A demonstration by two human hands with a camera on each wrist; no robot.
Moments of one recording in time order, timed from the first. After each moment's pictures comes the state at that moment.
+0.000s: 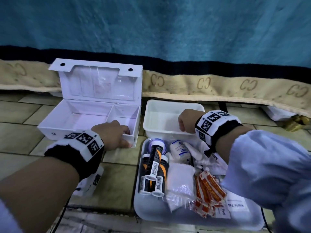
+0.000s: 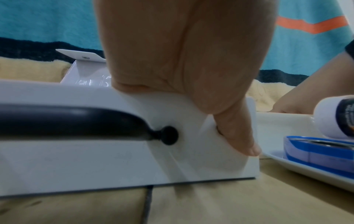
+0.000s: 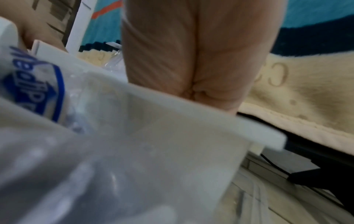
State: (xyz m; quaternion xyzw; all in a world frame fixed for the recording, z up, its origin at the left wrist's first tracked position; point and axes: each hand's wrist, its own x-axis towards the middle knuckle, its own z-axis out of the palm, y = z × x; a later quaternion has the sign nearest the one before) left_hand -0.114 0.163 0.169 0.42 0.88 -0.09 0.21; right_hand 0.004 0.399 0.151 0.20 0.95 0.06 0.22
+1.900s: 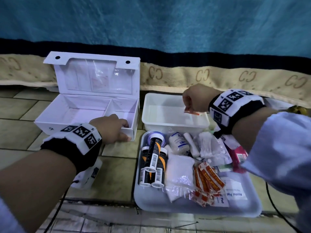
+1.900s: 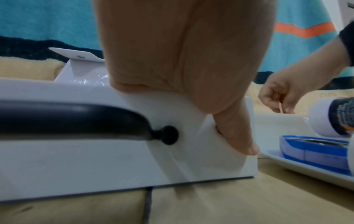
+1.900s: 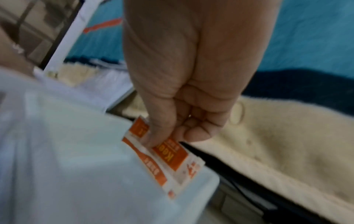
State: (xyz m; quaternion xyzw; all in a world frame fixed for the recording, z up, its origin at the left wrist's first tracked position) left_hand -0.118 0.162 0.165 0.43 0.88 -0.09 0.19; right_hand 0.019 0.393 0.213 0.21 0.98 0.01 0.07
